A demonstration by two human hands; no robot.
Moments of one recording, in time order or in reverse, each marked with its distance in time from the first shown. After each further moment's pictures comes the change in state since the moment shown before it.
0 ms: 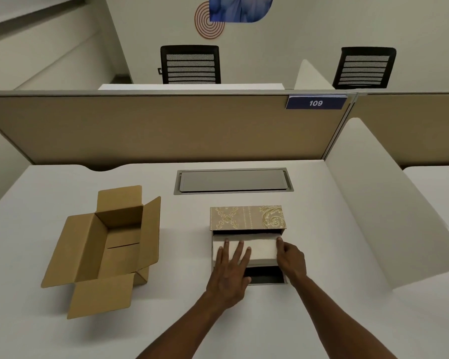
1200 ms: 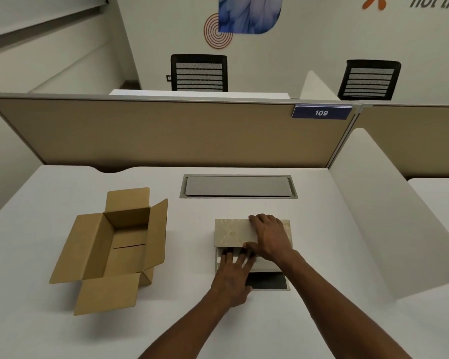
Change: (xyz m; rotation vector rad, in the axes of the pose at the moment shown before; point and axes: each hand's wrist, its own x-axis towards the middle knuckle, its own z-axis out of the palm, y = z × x) left_hand 0.000 0.008 -0.027 0.008 -0.144 -0.051; right_hand -0.001 -0.101 -0.010 -0.719 -0.127 -0.655
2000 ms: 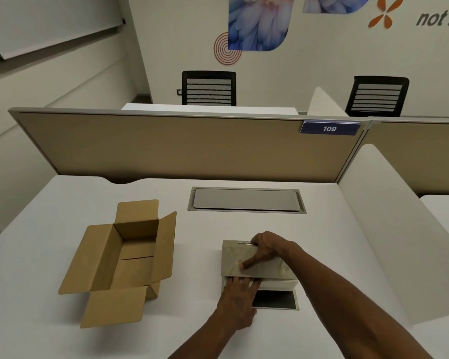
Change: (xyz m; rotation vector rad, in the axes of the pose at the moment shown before) left_hand -0.008 -0.004 0.007 -0.077 -0.022 0.009; right_hand 0.050 -0.011 -0.021 0.095 -0.541 0.049
